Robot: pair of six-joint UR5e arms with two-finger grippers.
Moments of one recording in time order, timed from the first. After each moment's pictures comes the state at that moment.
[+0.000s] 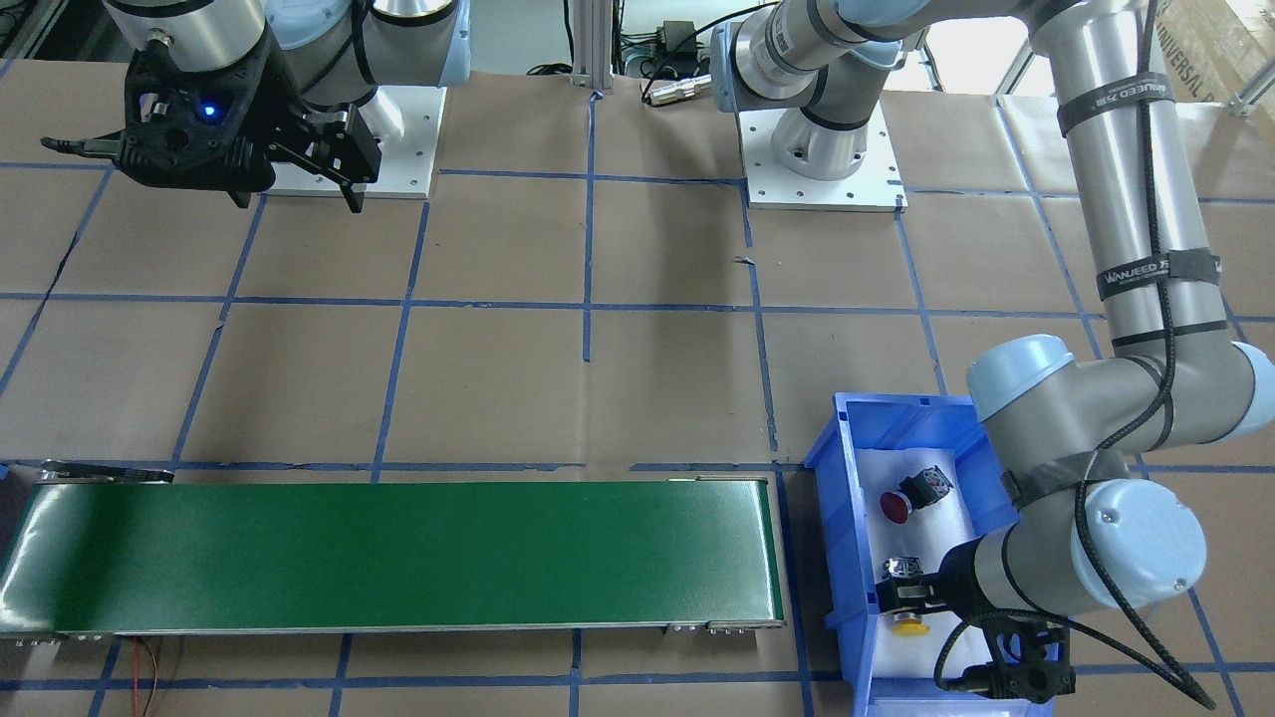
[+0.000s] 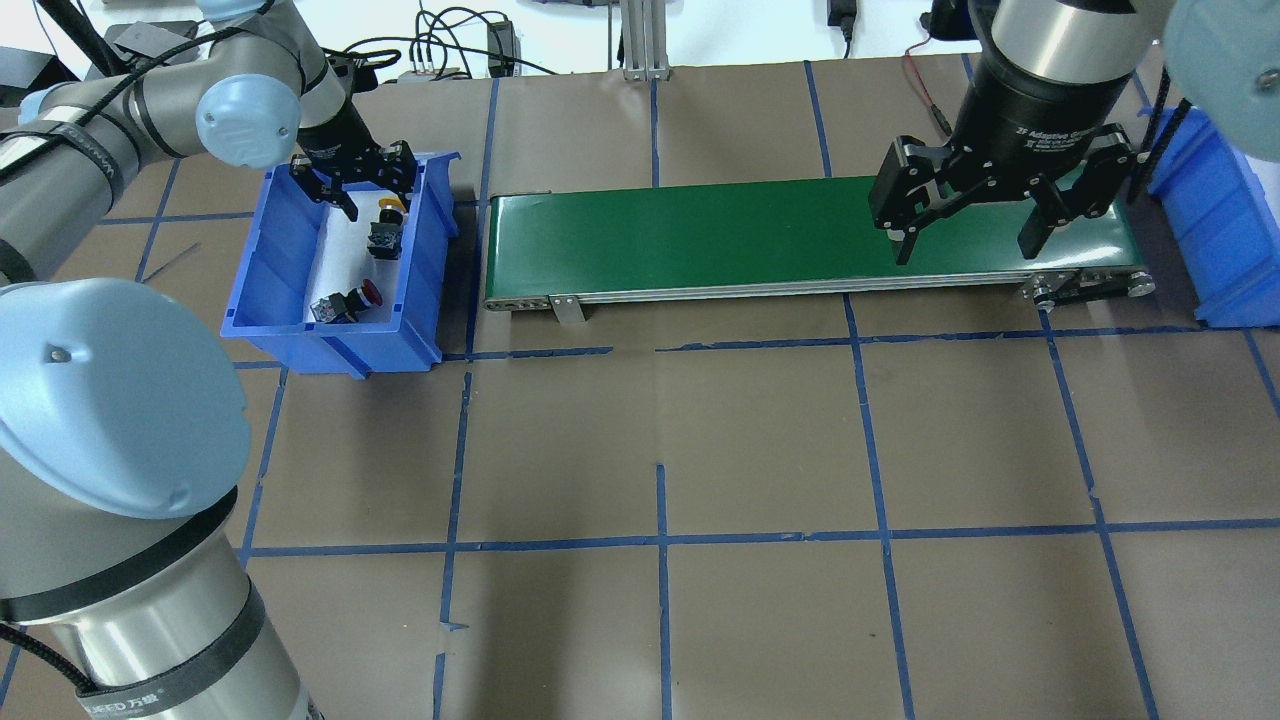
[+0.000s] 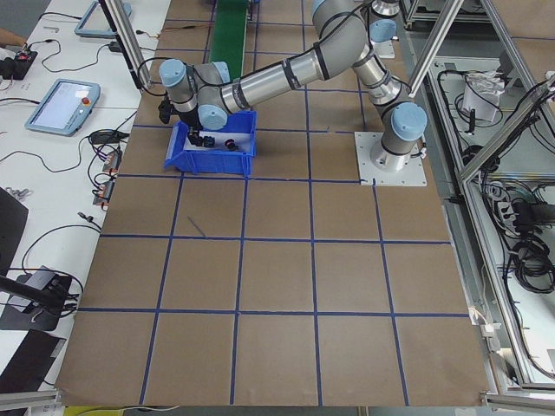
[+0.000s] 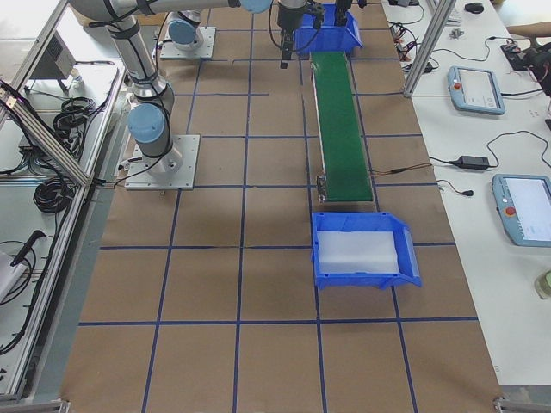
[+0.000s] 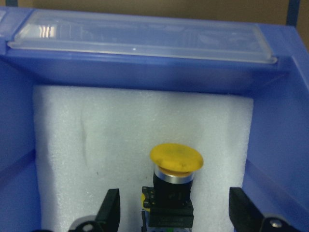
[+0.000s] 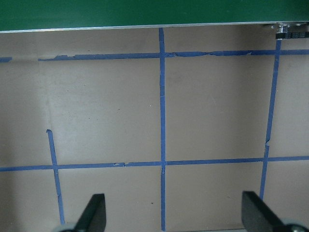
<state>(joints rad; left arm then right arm) -1.41 -2.27 -1.26 -1.25 1.53 0.11 1.60 -1.59 1.51 -1.40 -1.59 0.05</state>
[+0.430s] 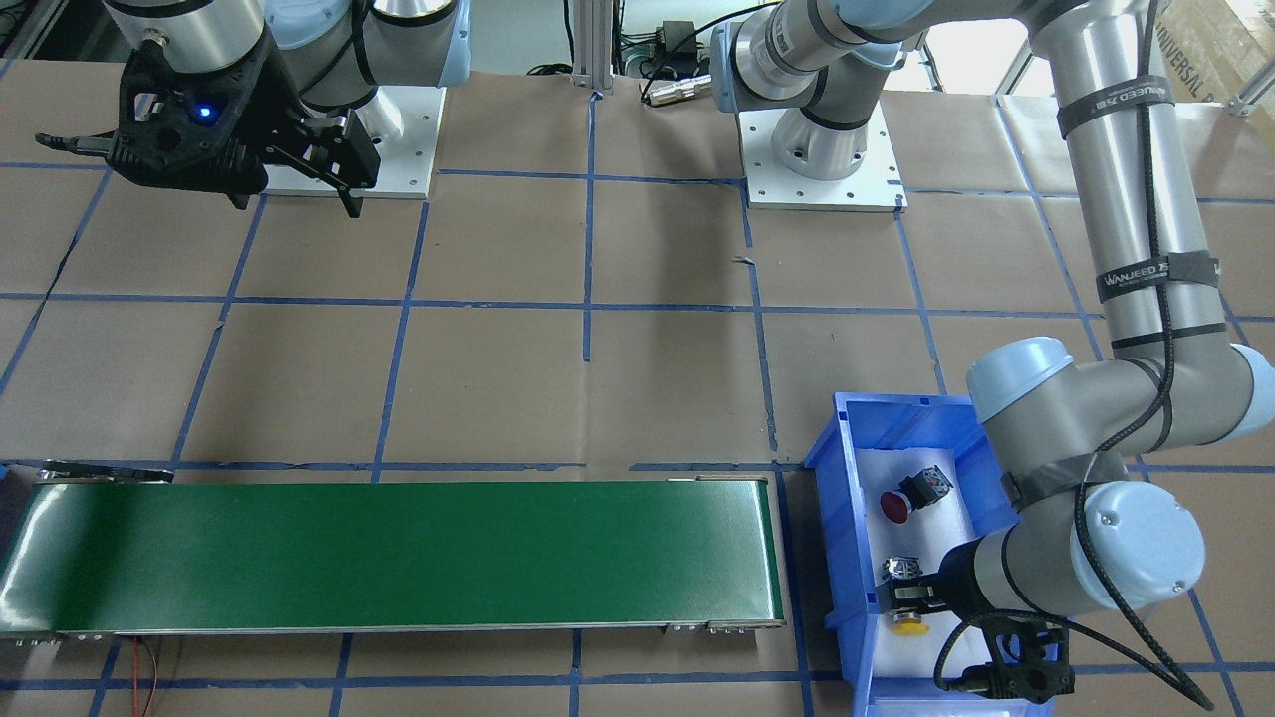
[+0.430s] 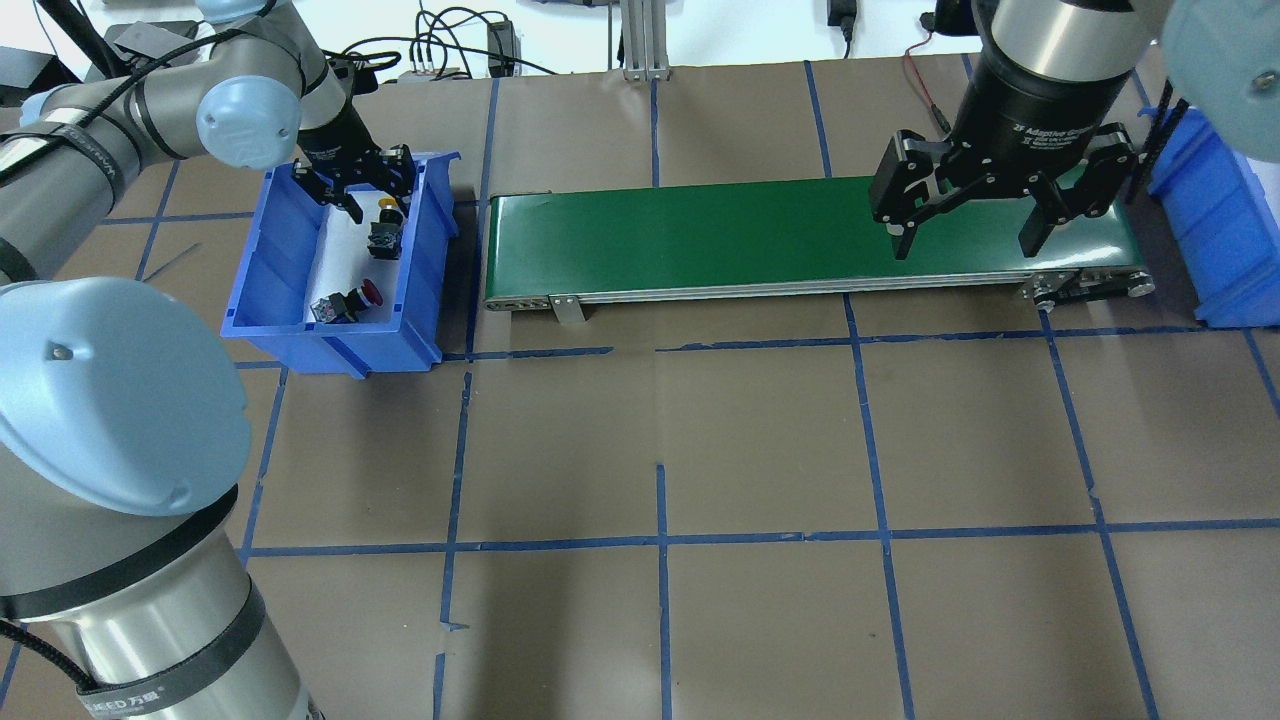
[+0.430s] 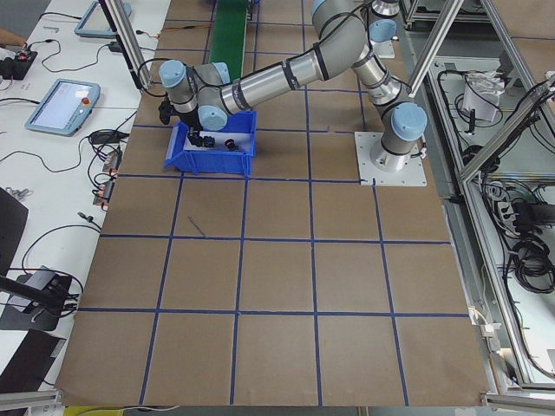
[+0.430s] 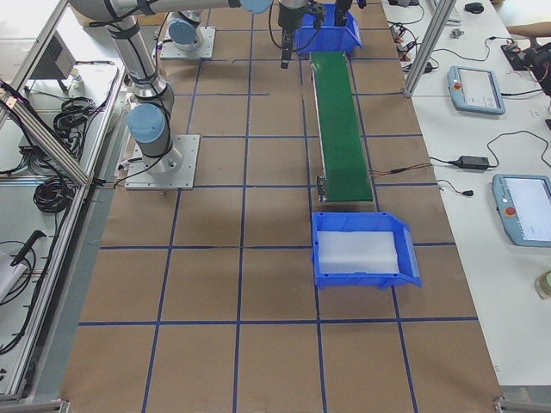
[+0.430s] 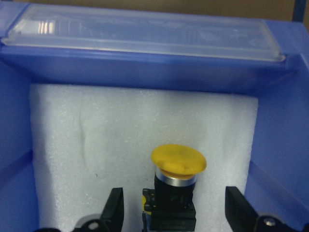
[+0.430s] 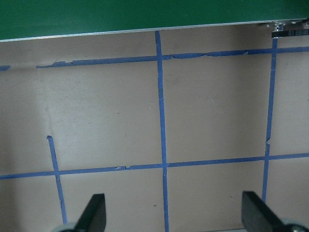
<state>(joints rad) -1.41 -2.27 -1.26 -1.25 1.53 0.11 1.60 -1.59 1.51 -1.41 -1.59 0.08</state>
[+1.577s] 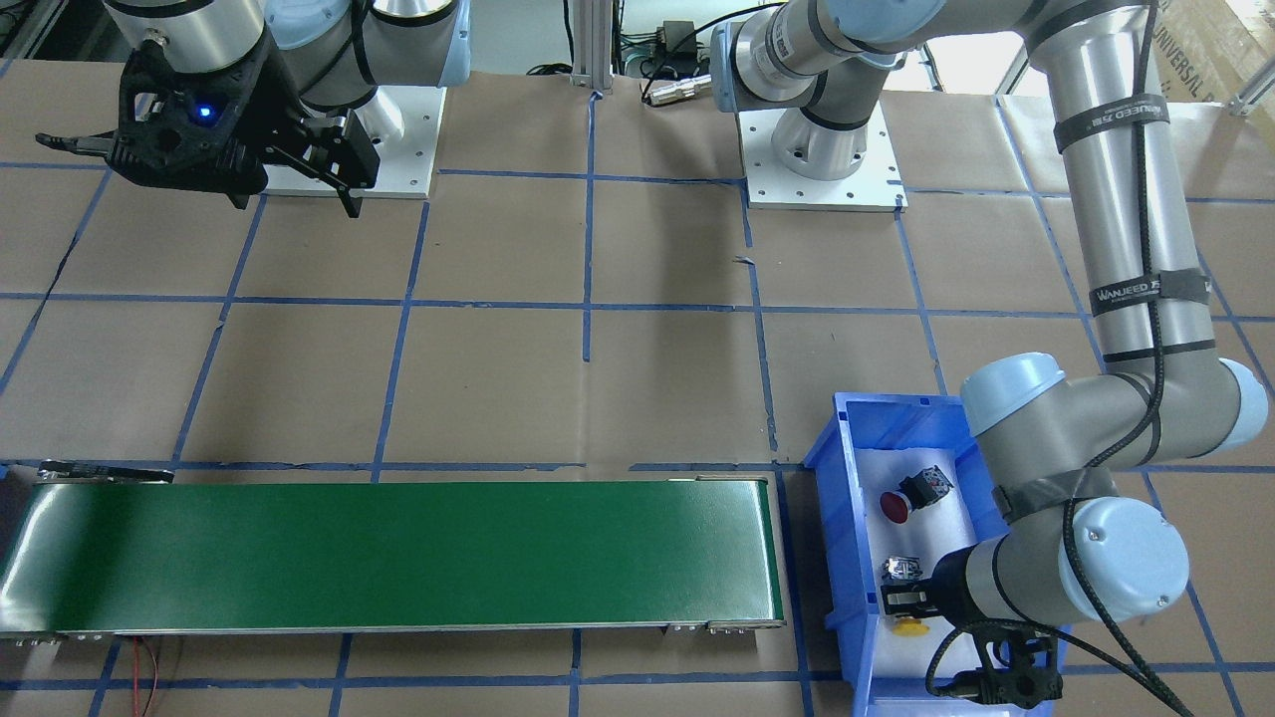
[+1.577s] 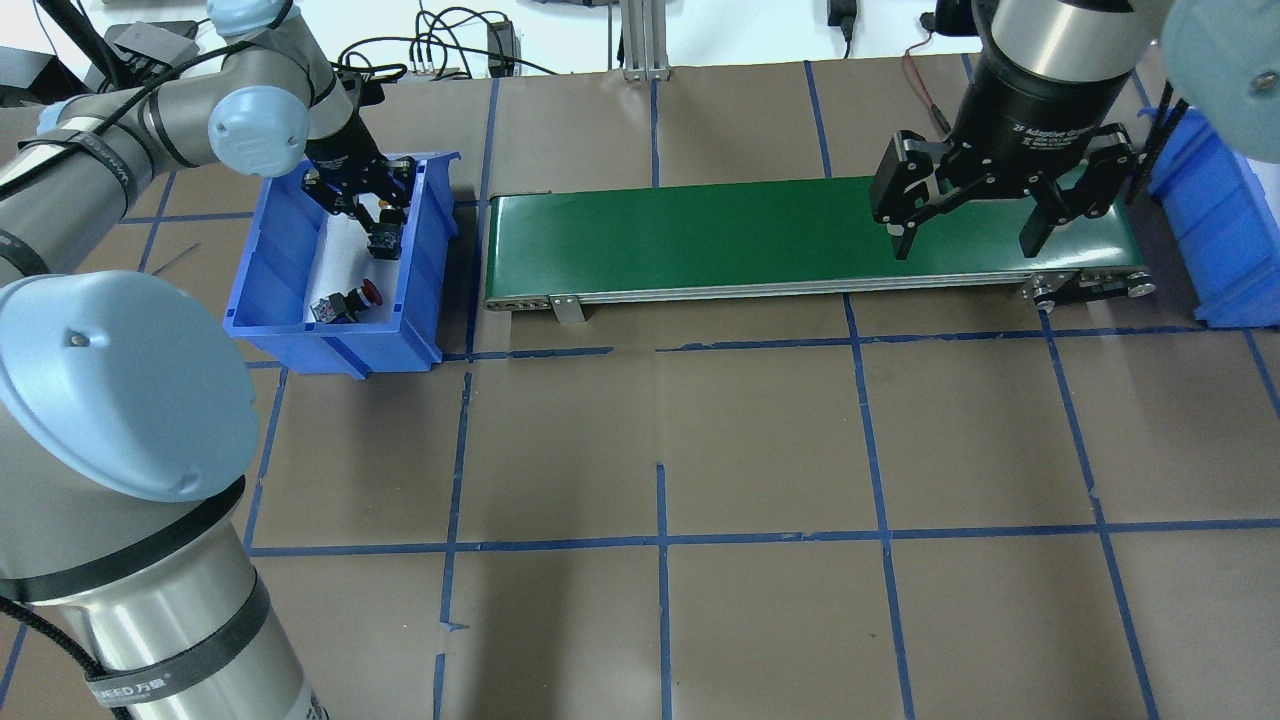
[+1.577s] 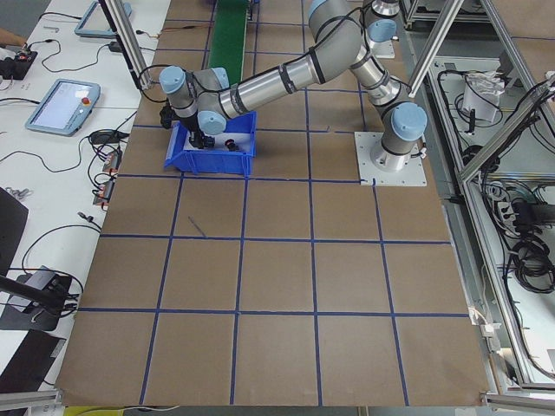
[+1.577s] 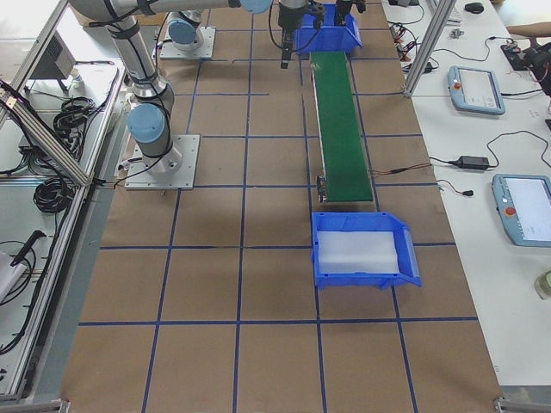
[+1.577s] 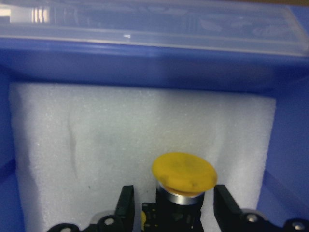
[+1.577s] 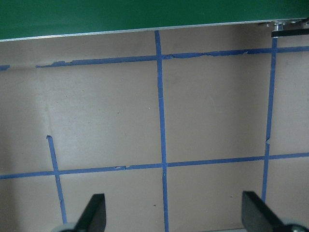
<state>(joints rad) -1.41 -2.29 -1.26 -1.24 1.53 0.11 1.60 -1.59 1.51 -1.41 -1.59 0.08</state>
